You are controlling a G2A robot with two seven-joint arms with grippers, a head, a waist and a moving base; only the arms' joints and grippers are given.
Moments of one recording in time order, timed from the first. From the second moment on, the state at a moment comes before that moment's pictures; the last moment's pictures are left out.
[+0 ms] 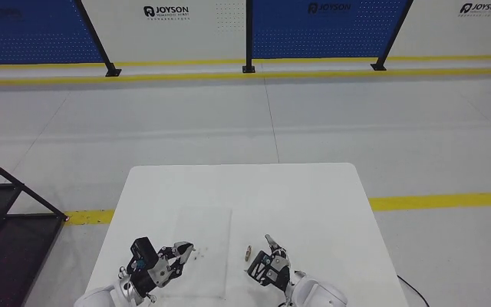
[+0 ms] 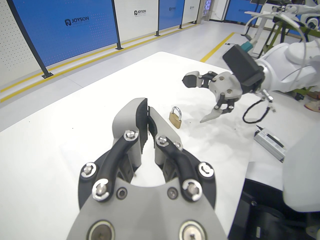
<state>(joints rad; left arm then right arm) 2.09 -1.09 -1.63 -1.79 1.42 -0.76 0.41 -1.74 -1.21 0.94 -1.68 -1.73 -0.20 0.09</state>
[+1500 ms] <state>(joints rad) 2.09 -1.09 -1.63 -1.79 1.42 -0.76 0.41 -1.60 -1.29 0.79 -1.46 -1.59 -0.02 0.10</state>
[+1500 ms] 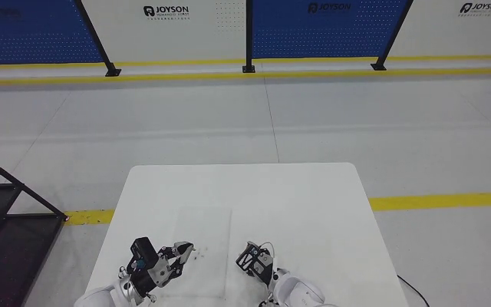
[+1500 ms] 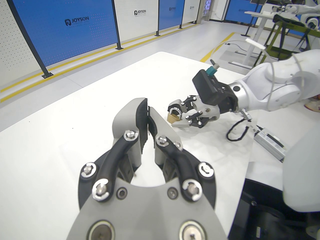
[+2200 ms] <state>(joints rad) 2.07 -1.09 -1.61 -1.79 1.33 -0.78 0.40 -1.65 -1.25 0.96 -1.57 -1.35 -0.24 -0.05</state>
